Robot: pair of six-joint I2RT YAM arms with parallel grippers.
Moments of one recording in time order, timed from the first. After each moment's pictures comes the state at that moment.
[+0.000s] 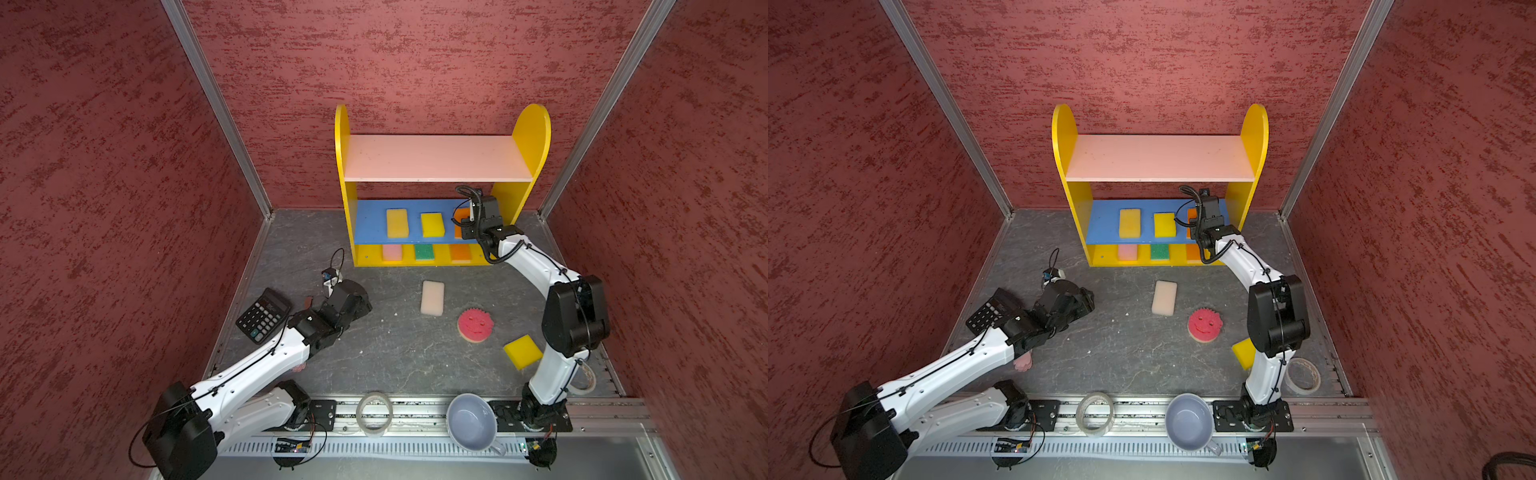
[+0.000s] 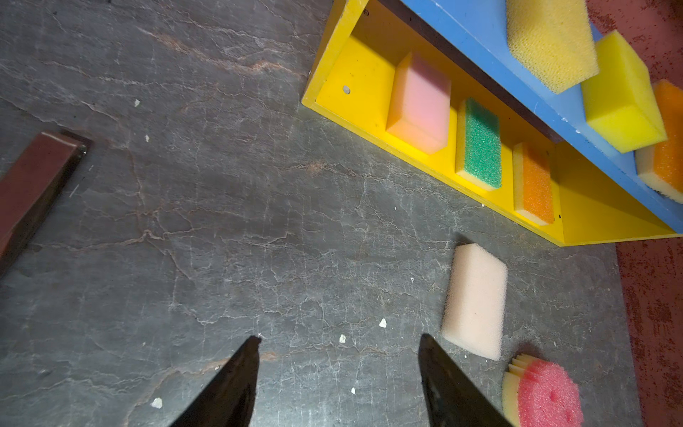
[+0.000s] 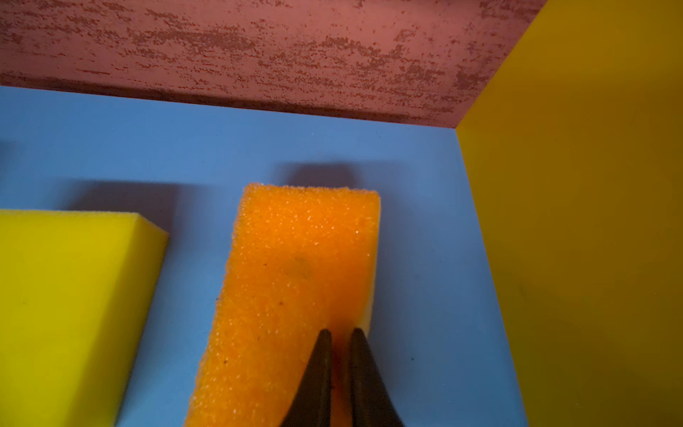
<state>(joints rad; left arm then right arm) -0.68 1.03 0.68 -0.45 -0.34 -0.99 0.25 1.84 1.48 -0.30 0.25 0.06</state>
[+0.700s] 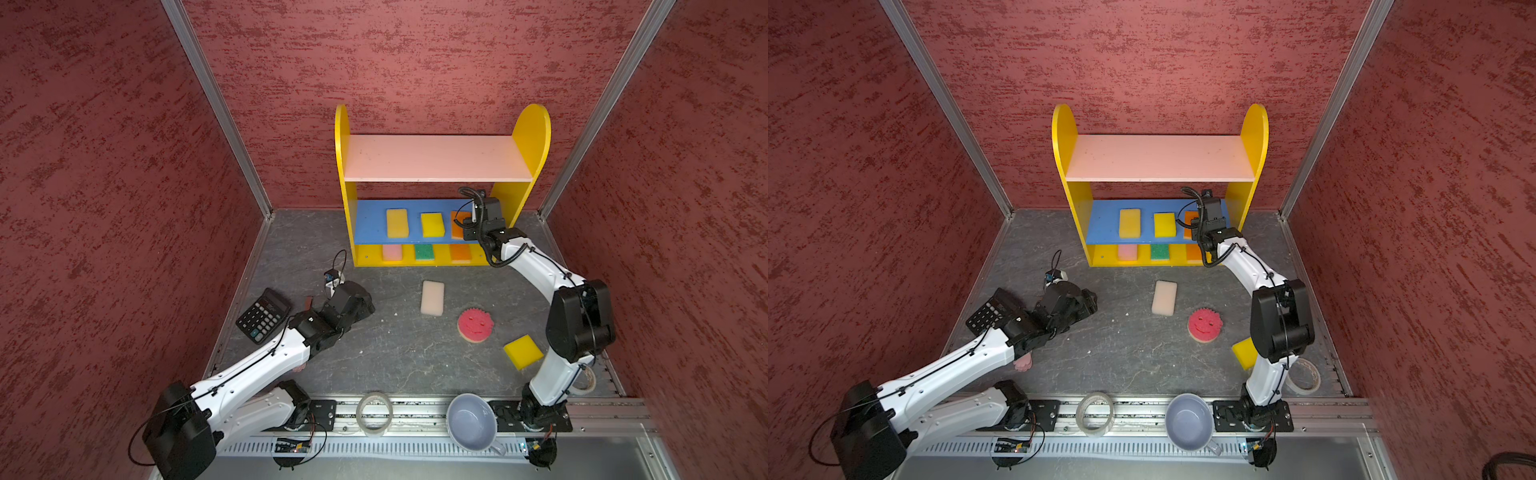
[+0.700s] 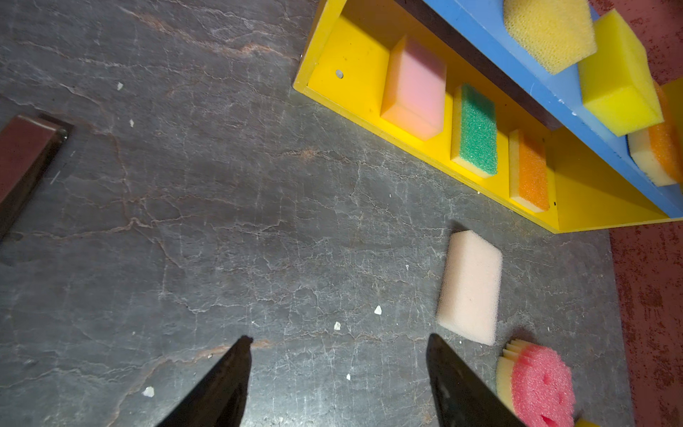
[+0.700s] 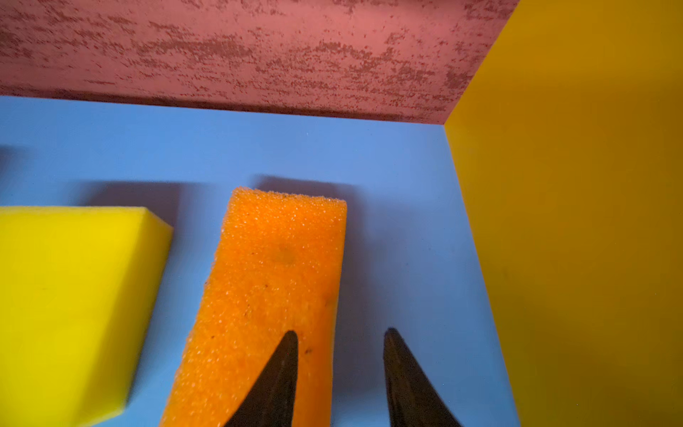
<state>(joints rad) -0.71 1.03 0.68 -0.46 -0.32 -1.00 0.25 1.75 1.43 -0.28 0.24 0.11</state>
